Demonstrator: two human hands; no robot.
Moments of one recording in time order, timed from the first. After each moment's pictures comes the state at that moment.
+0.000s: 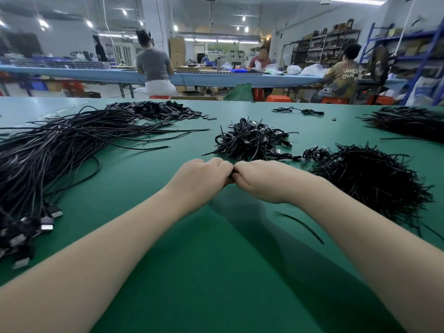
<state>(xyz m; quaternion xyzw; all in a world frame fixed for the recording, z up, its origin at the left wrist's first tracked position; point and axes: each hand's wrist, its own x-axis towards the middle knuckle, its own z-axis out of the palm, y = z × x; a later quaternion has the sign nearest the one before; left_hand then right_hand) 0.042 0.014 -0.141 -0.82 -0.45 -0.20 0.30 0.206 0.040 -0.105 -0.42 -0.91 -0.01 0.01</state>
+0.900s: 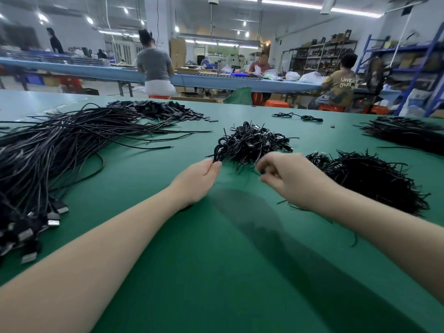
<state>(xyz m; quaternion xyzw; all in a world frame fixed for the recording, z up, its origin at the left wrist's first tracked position) 0.022 0.031 -0.157 -0.68 -0.60 -0.37 -0.18 0.238 0.022 -0.097 -0.45 -0.87 0.03 0.19</state>
